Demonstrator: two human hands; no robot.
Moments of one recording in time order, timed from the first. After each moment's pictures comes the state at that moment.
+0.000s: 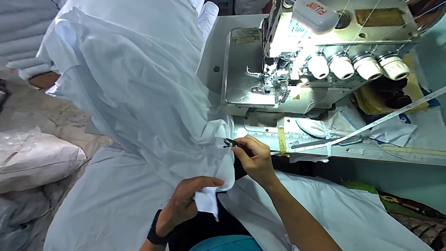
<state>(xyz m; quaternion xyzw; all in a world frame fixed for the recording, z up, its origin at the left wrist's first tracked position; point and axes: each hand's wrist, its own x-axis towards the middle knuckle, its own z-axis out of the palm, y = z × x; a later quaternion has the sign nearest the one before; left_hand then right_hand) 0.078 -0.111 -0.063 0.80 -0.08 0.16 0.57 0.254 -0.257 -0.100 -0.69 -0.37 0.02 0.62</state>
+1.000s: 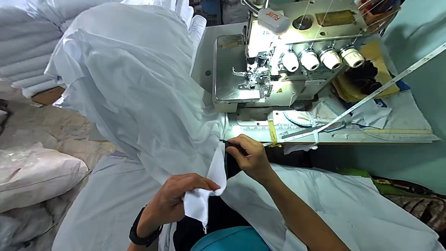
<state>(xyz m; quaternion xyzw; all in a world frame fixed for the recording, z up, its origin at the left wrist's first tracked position) 0.077 -0.098 -0.007 0.79 -0.17 0.09 0.57 0.241 -0.273 -0.084 -0.71 -0.42 -0.02 0.57</state>
